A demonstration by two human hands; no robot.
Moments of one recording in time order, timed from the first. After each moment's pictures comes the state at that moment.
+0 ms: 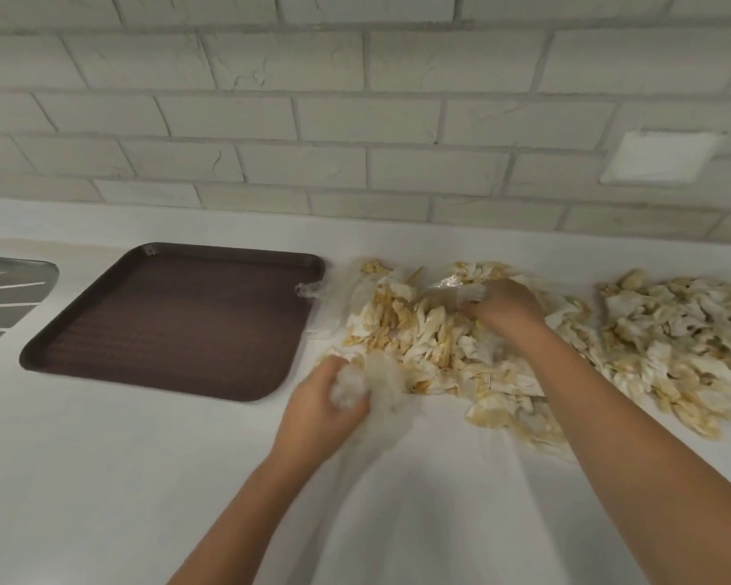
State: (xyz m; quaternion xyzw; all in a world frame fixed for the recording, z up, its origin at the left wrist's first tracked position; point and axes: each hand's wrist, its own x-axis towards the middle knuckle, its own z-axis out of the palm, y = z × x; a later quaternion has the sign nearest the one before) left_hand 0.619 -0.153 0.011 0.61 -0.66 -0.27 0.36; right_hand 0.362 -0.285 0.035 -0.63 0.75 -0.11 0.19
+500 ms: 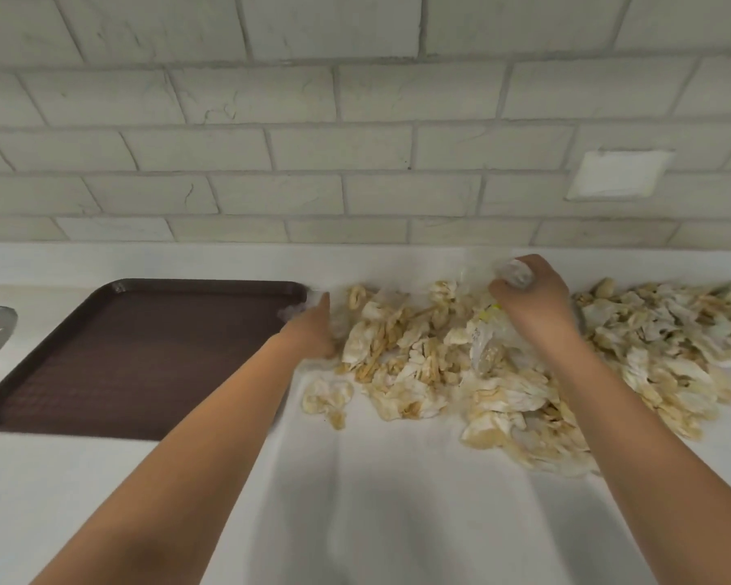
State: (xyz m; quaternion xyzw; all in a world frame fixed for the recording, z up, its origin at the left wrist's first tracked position) left_hand 0.625 -0.332 0.018 0.64 -0.74 -0.19 -0.05; right_hand 0.348 -0.243 0.085 -0.50 0.72 -0.44 0.19
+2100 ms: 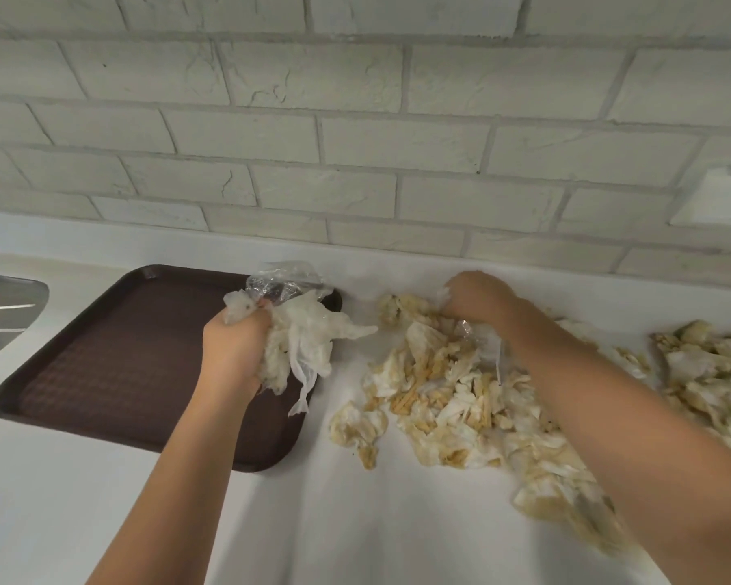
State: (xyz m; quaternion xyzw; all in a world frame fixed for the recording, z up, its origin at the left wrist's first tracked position) left_hand 0.696 -0.280 0.071 0.63 -0.28 -0.44 0.58; right_hand 0.419 -0.399 0.047 -0.72 0.69 0.01 0.14
